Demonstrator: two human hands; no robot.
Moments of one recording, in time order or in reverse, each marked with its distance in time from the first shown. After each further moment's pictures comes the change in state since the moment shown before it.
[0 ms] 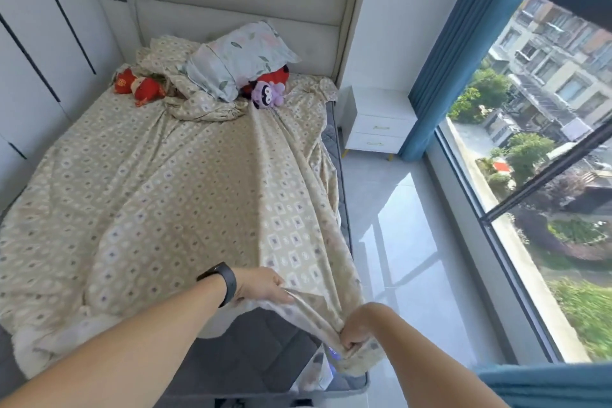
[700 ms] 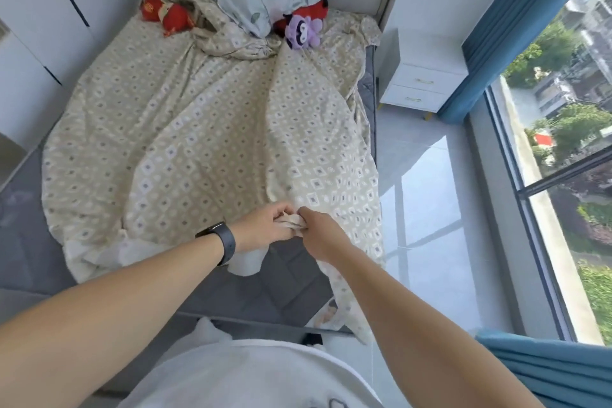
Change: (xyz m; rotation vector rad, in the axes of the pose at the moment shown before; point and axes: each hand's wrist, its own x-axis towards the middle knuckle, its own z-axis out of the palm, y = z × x) left_hand 0.001 -0.072 0.008 -0.323 0.469 0.252; right_hand 0.022 -0.111 -0.042 0.432 0.736 -0.488
